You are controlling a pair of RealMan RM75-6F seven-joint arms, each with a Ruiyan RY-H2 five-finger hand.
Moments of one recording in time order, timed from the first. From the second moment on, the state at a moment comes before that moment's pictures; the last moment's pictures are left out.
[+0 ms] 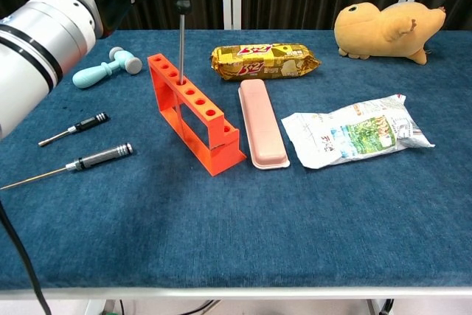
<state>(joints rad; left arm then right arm) -0.66 -1.82 -0.44 -1.52 1.21 1.19 -0.59 0.06 -1.16 0.10 -1.44 -1.58 1.63 0.40</state>
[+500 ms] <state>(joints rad) -0.63 -1.83 -0.39 -1.48 1.25 1.19 -0.65 0.07 -1.16 0.10 -1.45 -1.57 1.62 0.39</state>
